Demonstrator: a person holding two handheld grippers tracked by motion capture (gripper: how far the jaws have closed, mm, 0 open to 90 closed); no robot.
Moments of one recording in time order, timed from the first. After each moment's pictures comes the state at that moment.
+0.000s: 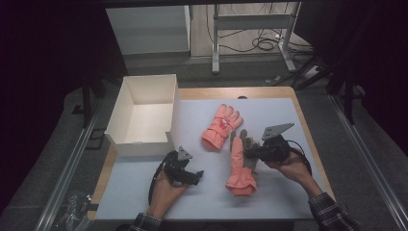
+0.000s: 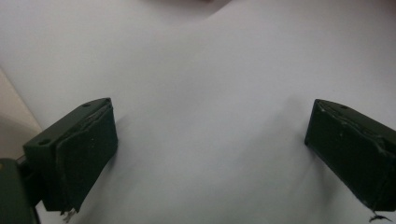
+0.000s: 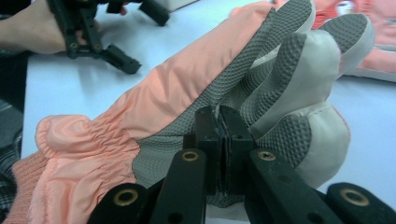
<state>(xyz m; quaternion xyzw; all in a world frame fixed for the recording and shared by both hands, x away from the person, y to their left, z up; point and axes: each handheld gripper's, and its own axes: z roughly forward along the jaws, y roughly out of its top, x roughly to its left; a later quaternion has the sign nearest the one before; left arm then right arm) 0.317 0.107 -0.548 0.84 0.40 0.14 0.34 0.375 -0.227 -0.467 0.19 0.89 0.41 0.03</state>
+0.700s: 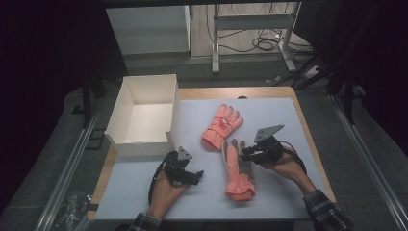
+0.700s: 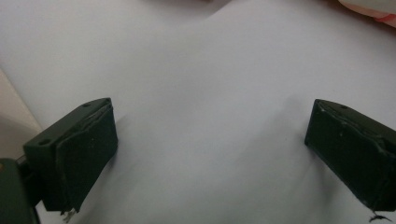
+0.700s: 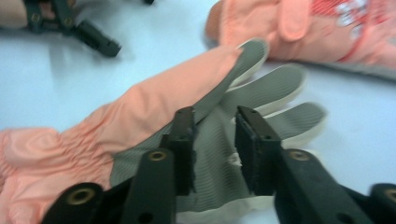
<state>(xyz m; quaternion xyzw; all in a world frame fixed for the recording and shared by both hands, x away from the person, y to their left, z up) 0.317 0.107 -0.549 0.84 0.40 0.14 0.34 0.385 -0.216 -0.483 0.18 0.90 0.39 0.05</state>
